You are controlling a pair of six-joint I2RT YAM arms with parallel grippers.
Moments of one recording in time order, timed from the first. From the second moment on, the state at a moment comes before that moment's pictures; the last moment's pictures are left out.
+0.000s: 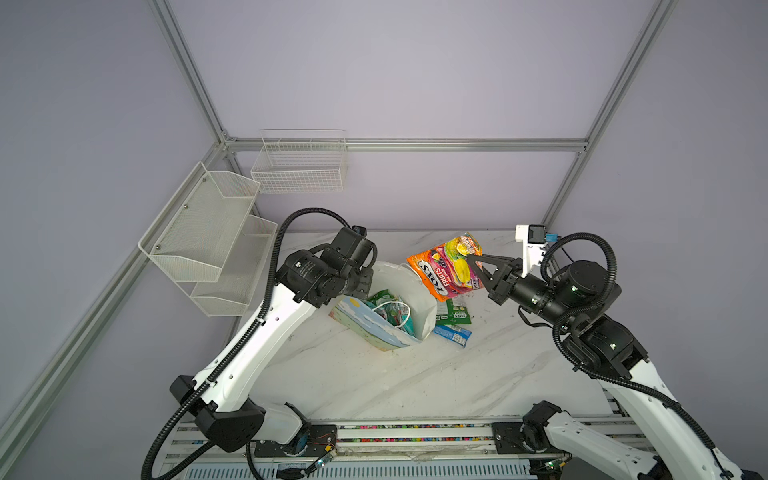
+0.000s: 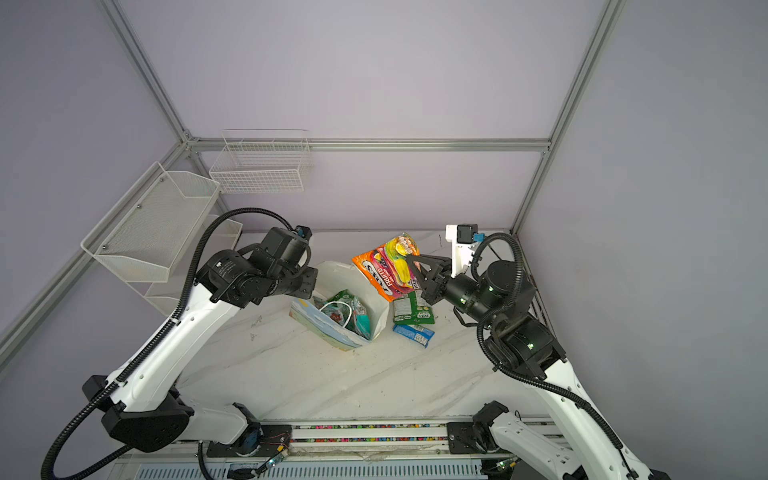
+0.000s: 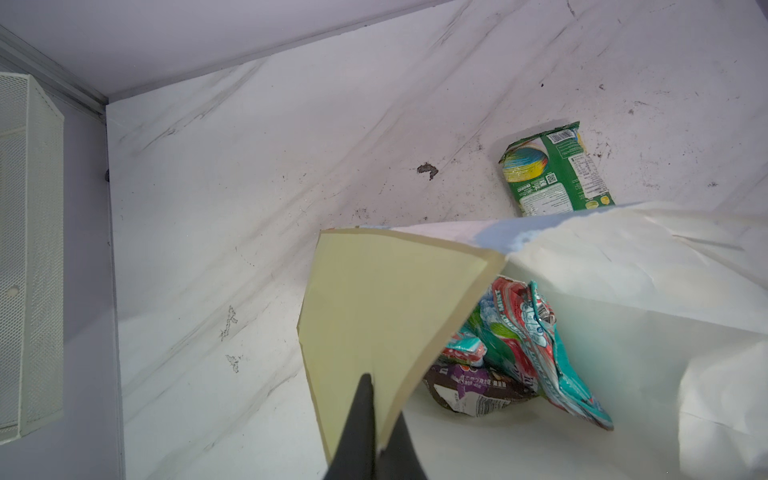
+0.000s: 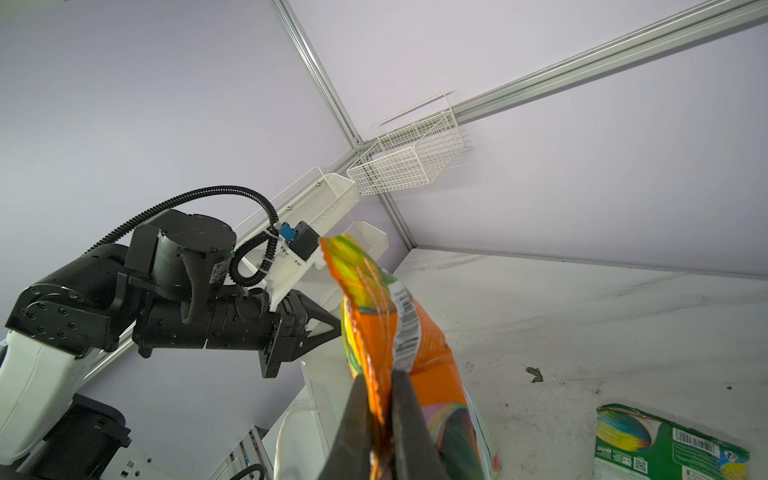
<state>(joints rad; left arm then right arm) -0.65 1.41 1.77 -1.31 -0.33 -0.32 0.57 0.88 1.20 -0.30 -0.28 0.52</state>
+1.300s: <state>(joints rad) -0.66 1.41 1.77 -1.30 -0.33 -0.32 0.83 0.98 1.15 -0.21 -0.16 0.52</state>
